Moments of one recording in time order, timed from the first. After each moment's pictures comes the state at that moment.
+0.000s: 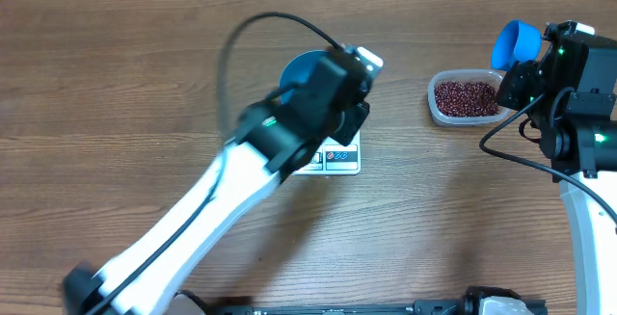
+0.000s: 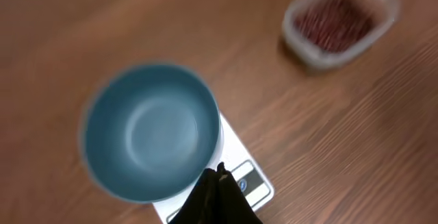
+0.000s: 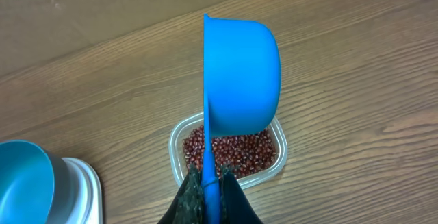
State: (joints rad) left arm -0.72 1.52 1.53 -0.76 -0.12 -0.05; right arm -0.09 1.26 1.31 -0.78 0.05 0.23
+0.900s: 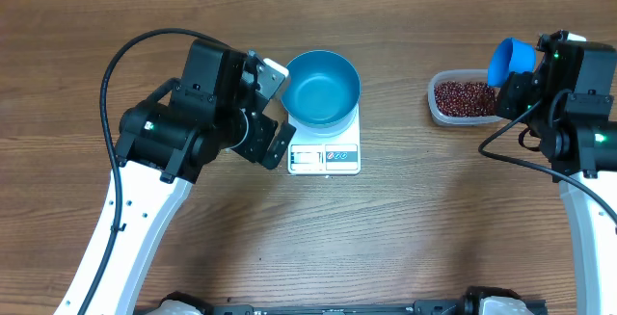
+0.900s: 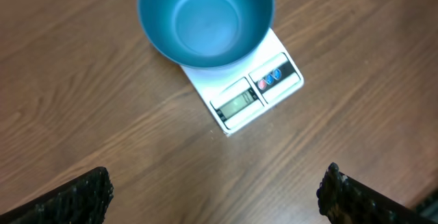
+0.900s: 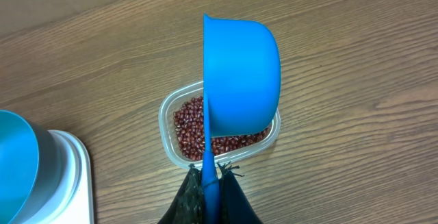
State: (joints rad) left arm -0.38 1.38 1.53 -1.18 0.15 0.17; right arm -0.09 1.26 1.31 -0.87 0.05 0.20
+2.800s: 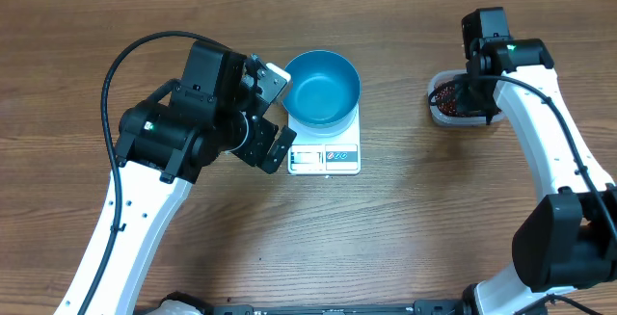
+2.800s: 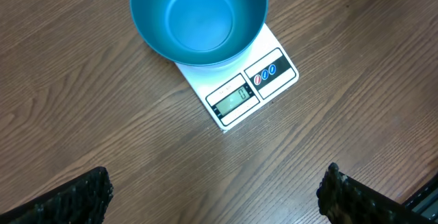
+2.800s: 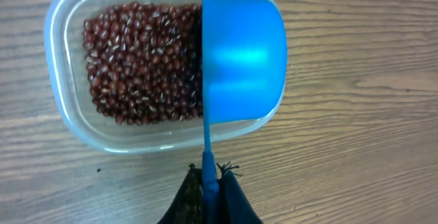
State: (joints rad) left arm -0.38 1.38 1.53 -1.19 0.16 0.19; right arm 0.06 1.78 1.52 -1.10 0.35 0.03
